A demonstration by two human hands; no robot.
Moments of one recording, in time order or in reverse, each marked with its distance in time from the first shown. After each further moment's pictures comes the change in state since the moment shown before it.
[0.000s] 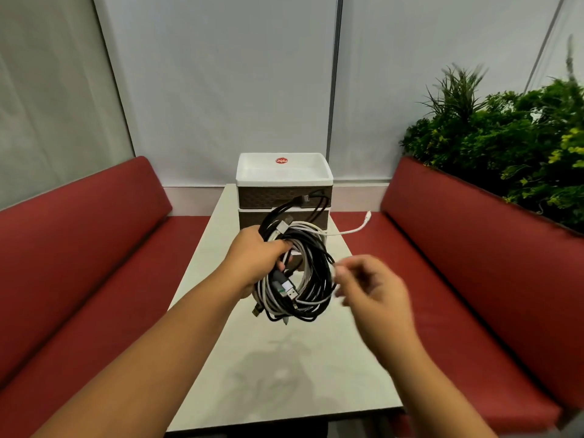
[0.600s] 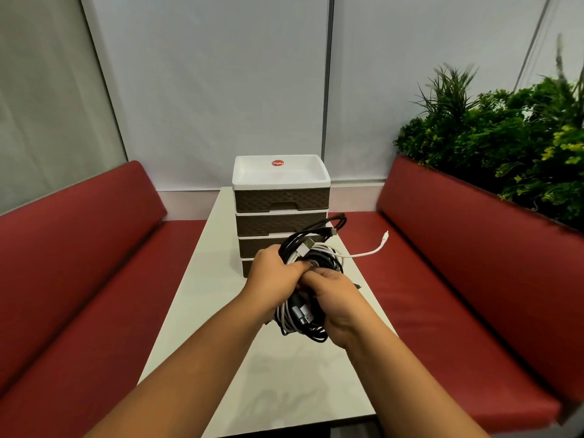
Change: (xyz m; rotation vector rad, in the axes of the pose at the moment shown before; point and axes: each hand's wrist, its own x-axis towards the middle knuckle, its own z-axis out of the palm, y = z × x) left_hand -0.003 -0.018 0.030 0.028 0.002 0.025; right_hand 0.025 0.000 0.054 0.324 -0.242 0.629
